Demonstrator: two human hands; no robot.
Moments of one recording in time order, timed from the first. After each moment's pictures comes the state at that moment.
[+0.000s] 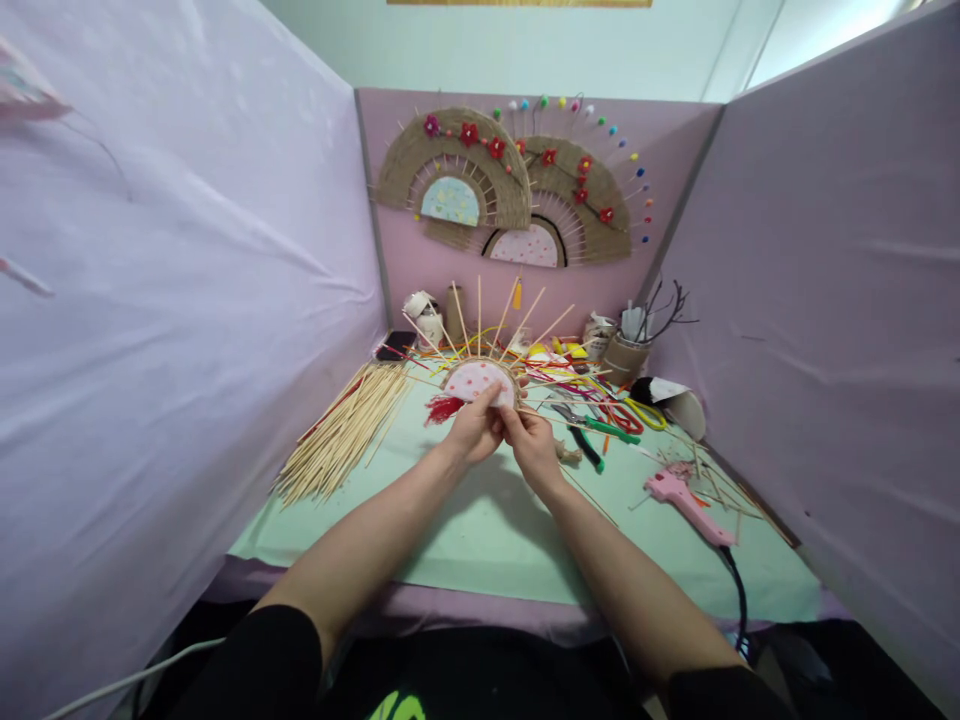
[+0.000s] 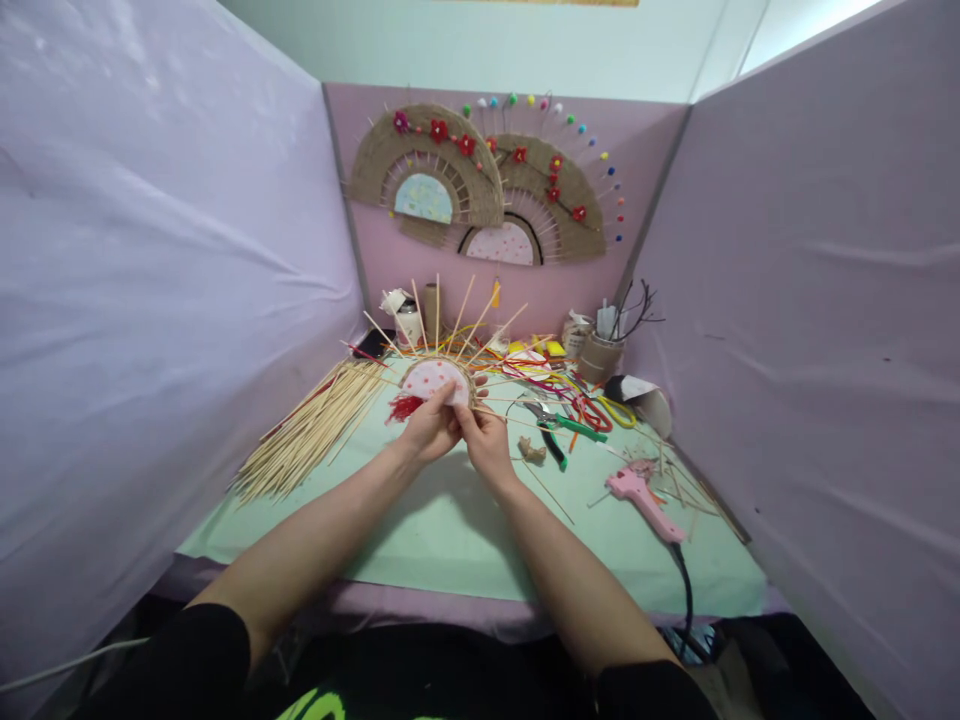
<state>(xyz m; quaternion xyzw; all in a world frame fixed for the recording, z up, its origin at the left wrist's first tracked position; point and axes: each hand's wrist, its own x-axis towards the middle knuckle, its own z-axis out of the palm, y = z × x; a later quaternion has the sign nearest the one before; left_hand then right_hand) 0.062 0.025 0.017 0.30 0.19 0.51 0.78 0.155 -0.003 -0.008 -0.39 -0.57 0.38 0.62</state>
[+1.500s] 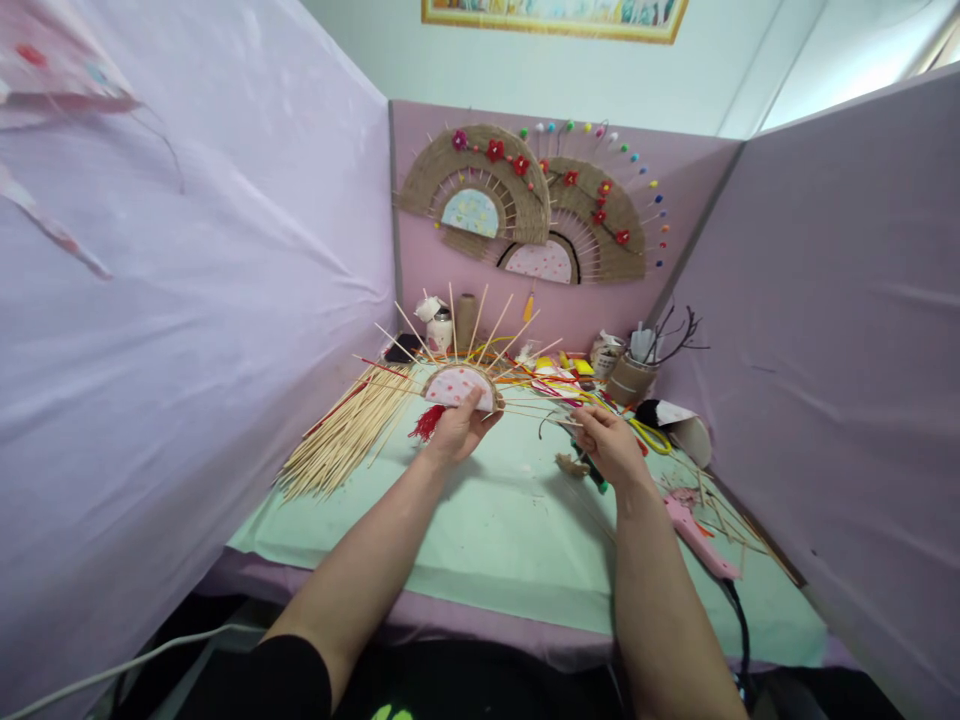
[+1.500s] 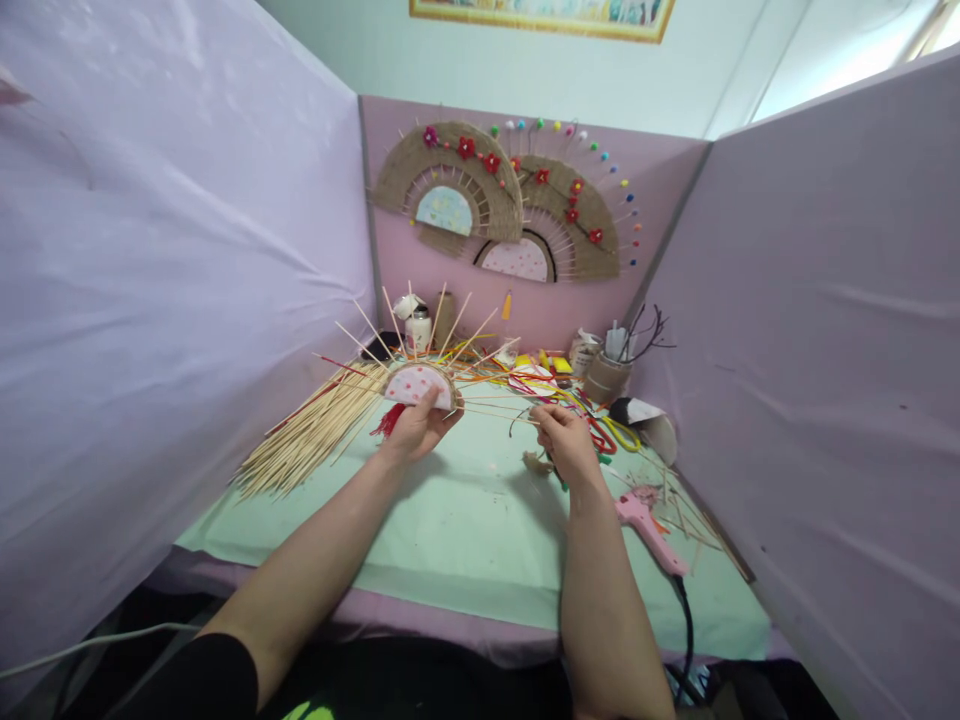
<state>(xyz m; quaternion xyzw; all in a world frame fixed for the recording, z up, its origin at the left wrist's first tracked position) 0.029 0.032 0.011 0.26 0.15 0.62 0.73 0.261 0.021 0.004 -0.43 -0.51 0.46 0.59</state>
